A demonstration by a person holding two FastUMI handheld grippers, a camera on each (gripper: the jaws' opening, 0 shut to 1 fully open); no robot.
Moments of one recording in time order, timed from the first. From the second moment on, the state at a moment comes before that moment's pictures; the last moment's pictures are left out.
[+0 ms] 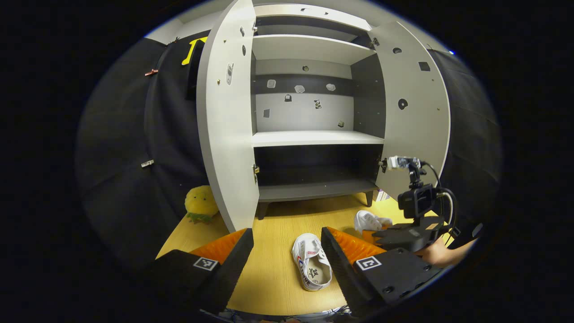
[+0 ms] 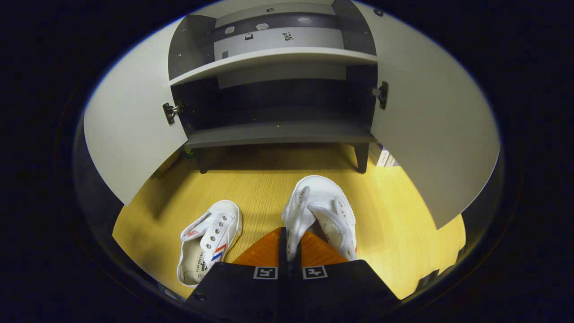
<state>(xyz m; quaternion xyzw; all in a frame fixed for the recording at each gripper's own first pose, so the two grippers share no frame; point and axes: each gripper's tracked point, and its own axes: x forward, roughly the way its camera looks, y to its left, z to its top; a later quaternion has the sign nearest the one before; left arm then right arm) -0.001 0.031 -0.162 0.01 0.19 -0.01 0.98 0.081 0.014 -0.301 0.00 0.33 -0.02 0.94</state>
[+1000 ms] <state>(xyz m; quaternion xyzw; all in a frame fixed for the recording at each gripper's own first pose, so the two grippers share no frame) 0.007 0.037 -0.109 0.01 0.11 -0.03 0.99 0.221 0.063 0.015 -0.03 0.10 0.02 0.99</state>
